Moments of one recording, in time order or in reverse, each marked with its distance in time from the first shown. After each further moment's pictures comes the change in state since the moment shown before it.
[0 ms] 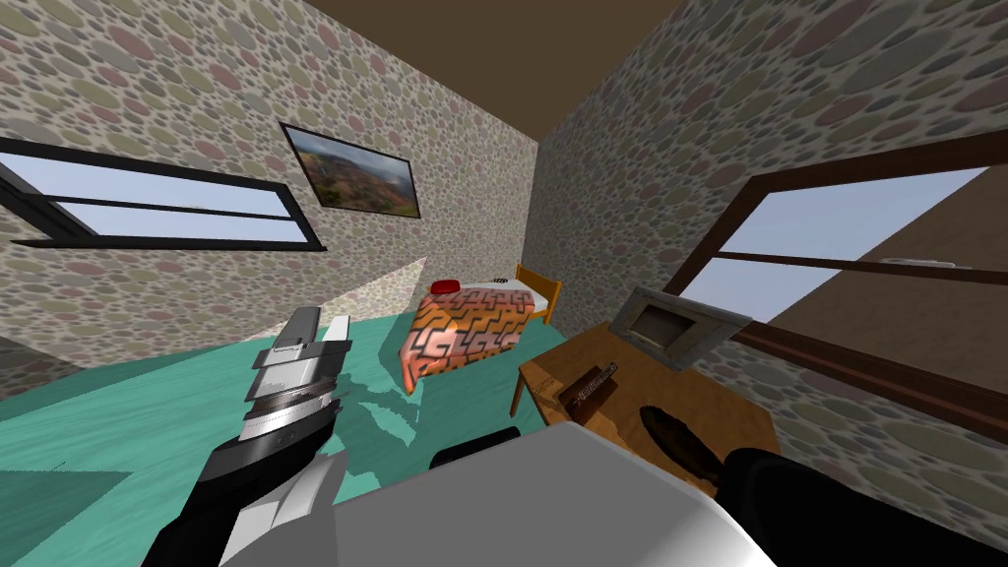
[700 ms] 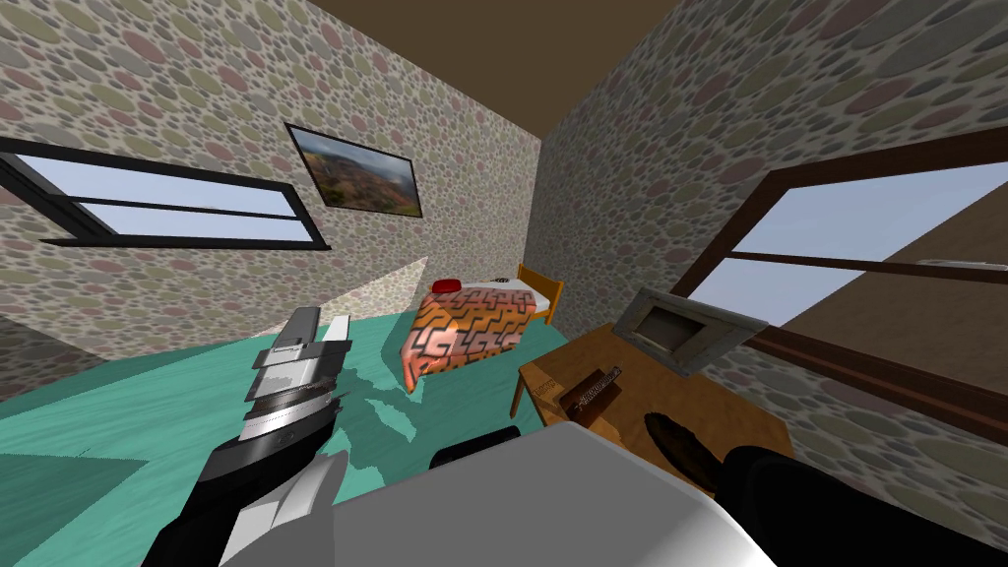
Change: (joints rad) left arm 0.000 0.000 0.000 0.000 0.000 0.000 0.000; right arm -0.031 0.054 0.035 0.044 0.030 0.004 0.012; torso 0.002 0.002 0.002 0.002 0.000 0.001
